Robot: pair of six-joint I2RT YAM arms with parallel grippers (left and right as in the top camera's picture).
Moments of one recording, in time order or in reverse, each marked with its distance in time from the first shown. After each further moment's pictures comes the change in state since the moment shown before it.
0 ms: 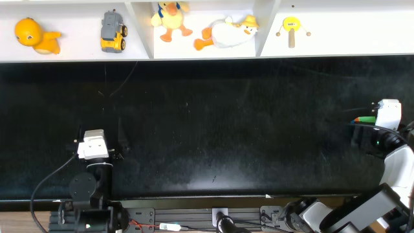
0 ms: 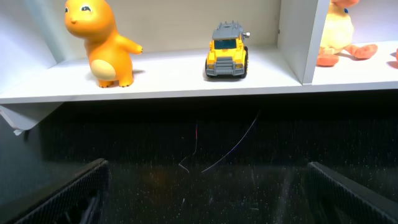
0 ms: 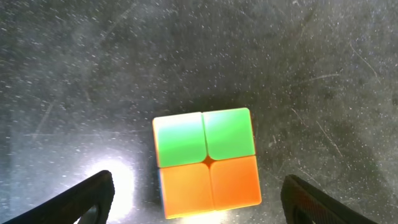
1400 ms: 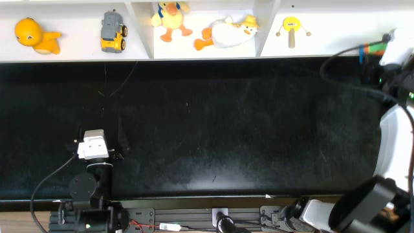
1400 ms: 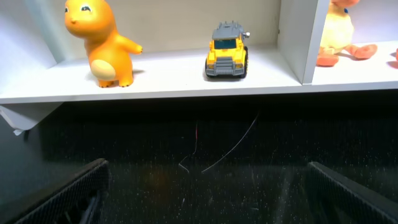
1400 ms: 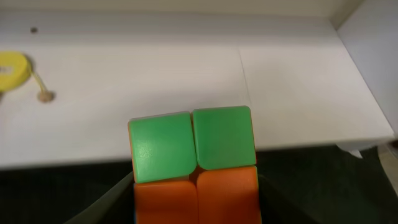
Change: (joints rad) left arm 0.000 0.000 0.000 0.000 0.000 0.000; right arm 0.331 0.087 0.328 0.217 0.031 0.384
